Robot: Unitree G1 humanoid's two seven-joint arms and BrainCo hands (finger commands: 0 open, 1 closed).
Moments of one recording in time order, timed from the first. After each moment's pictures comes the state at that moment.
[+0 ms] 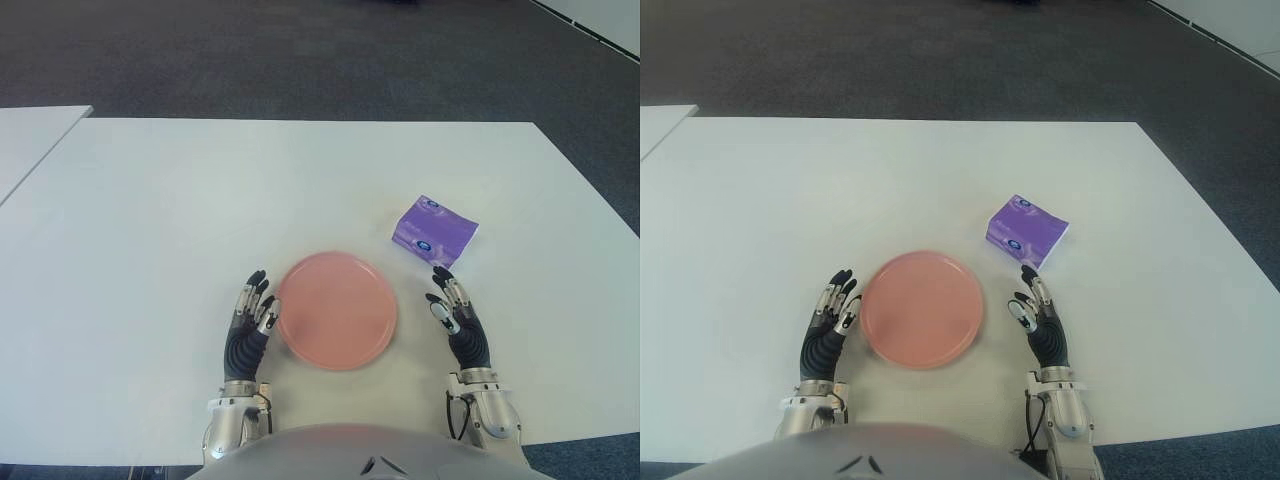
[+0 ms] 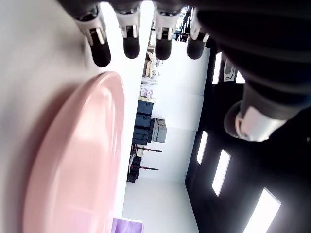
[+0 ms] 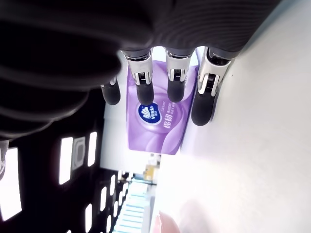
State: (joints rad) left arm 0.61 -0.09 -0.20 0.00 -0.05 -0.43 0.04; right arm 0.45 -0.14 -0.02 0.08 -0.02 -0.48 0.06
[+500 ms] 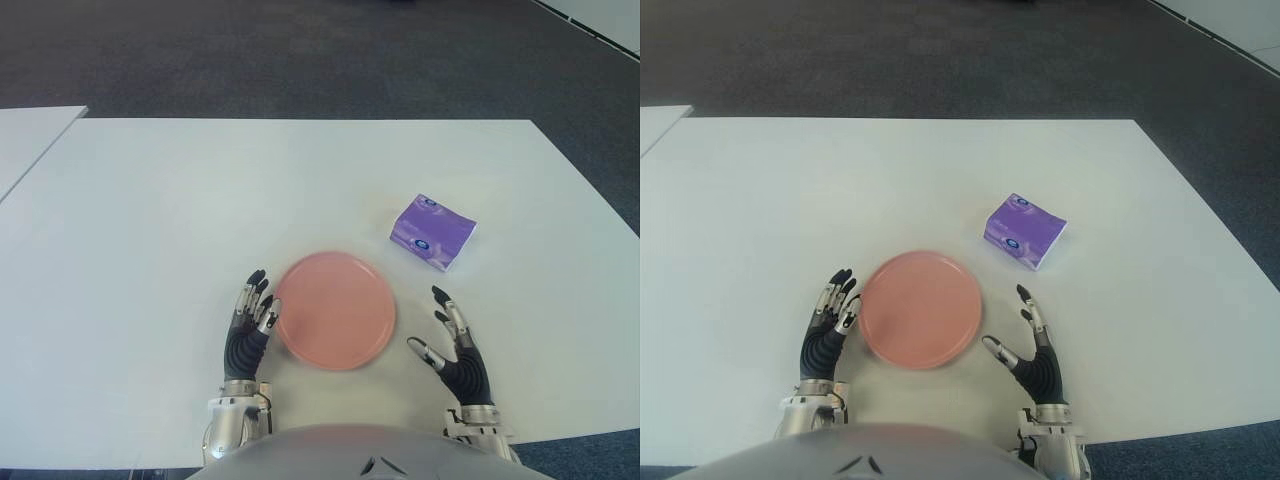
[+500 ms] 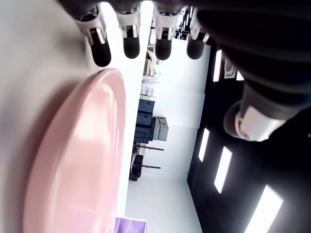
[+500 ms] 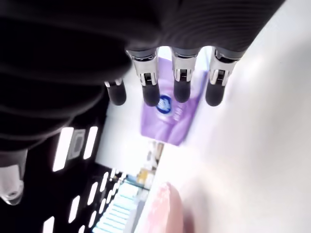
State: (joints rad) left arm 0.60 -0.09 -0.20 0.00 -0.04 -0.44 0.04; right arm 0.66 -0.10 -0.02 -0.16 -0.42 -0.57 -0.20
